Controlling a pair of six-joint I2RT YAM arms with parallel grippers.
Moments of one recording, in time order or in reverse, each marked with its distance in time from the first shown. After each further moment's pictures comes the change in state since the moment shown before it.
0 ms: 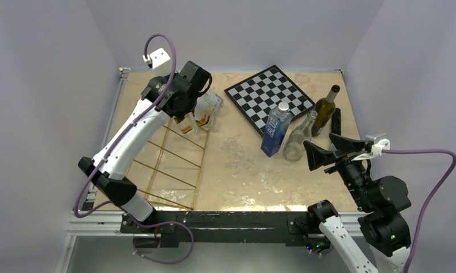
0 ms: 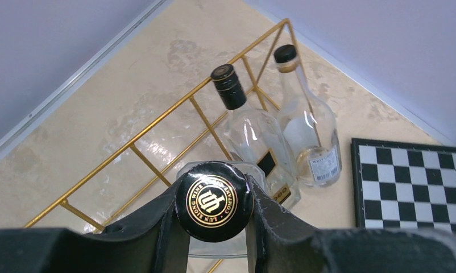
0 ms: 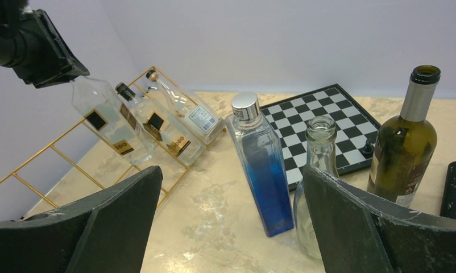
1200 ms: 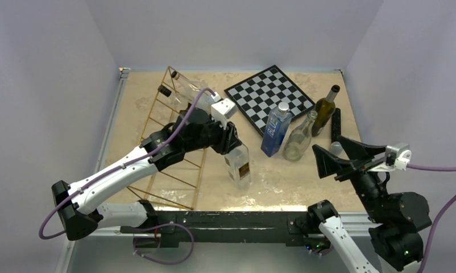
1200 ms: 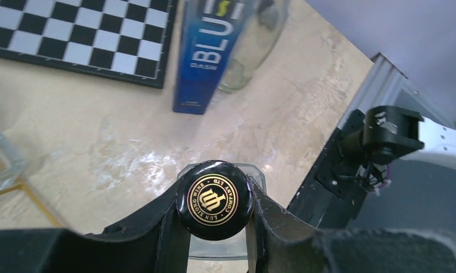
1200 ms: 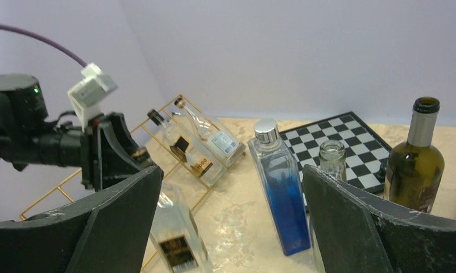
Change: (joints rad) left arm -0.259 -0.459 -0.773 0.953 1.086 0.840; right arm 0.000 -0.022 0.097 -0.020 -0.029 0.045
